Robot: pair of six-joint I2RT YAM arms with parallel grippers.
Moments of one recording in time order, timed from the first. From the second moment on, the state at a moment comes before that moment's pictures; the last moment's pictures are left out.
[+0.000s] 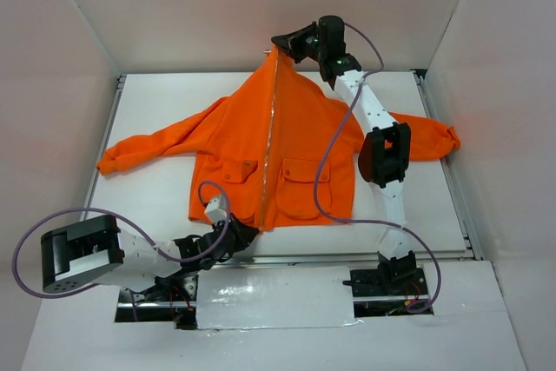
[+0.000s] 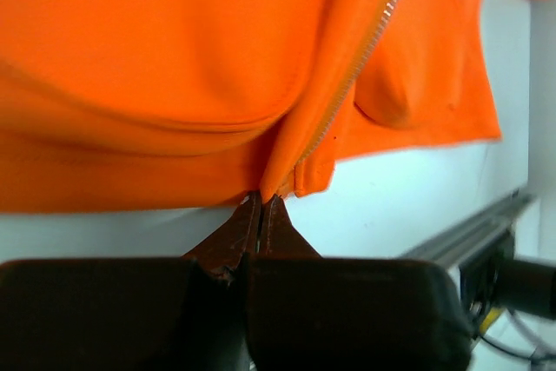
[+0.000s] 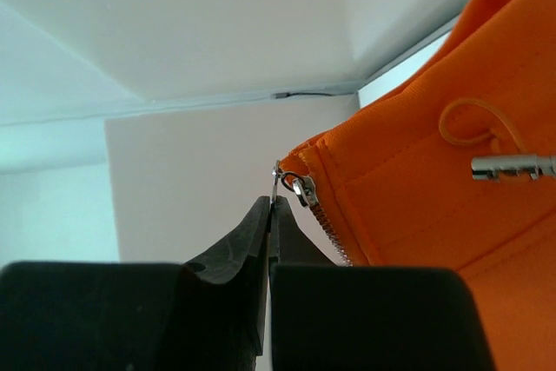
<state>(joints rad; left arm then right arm) -1.17 1.27 0.11 0.61 -0.49 -1.20 0.30 2.33 2.33 -0.14 -0.34 1.42</state>
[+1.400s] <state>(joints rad) -1.22 0.73 0.70 -0.61 -0.73 -1.16 0.25 1.63 2.13 -0.33 -0.21 0.86</state>
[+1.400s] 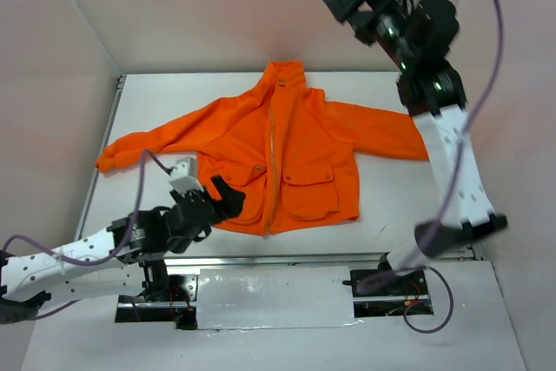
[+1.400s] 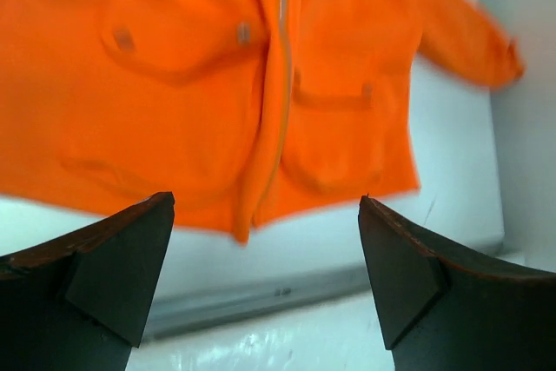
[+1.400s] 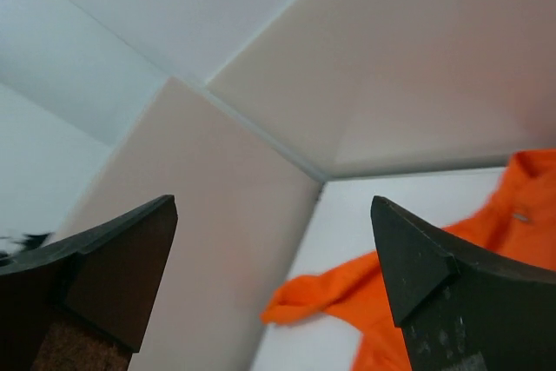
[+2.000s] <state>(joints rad) -0.12 0.88 1.29 -0.85 -0.48 -0.53 0.37 0.47 1.33 -0.92 0.24 0.48</state>
